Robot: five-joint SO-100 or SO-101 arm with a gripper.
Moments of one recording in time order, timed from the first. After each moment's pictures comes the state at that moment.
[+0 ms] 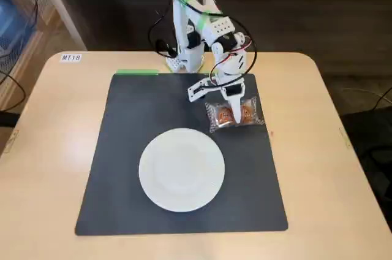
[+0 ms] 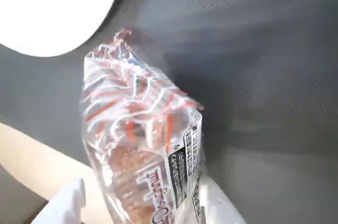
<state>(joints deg) -30.3 109.1 127.4 45.3 24.3</state>
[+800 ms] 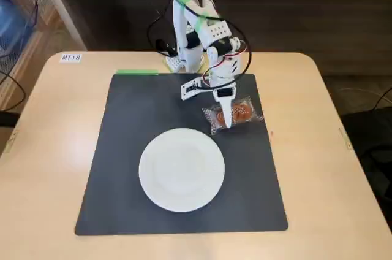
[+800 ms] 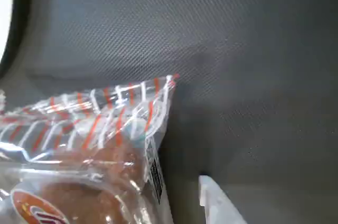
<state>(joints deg) -32.2 100.1 125.9 51.5 26.2</state>
